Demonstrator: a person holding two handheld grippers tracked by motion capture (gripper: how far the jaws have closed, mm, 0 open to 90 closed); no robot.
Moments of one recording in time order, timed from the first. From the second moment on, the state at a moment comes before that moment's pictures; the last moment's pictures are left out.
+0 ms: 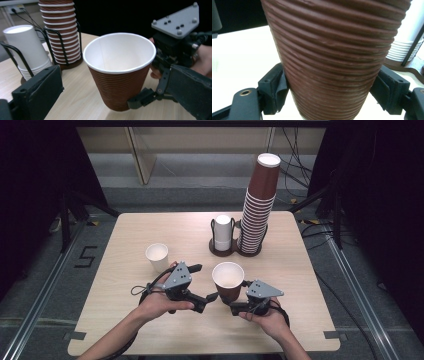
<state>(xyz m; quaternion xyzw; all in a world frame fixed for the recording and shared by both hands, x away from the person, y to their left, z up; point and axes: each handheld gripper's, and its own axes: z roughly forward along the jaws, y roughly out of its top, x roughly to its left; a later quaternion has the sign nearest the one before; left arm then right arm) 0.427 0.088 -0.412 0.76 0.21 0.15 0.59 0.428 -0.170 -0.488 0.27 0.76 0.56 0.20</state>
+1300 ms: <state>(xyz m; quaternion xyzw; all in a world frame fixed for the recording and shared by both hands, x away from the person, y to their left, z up) 0.433 0.064 -0.448 0.74 0.23 0.16 0.61 0.425 -0.144 -0.487 0.25 0.76 0.58 0.17</state>
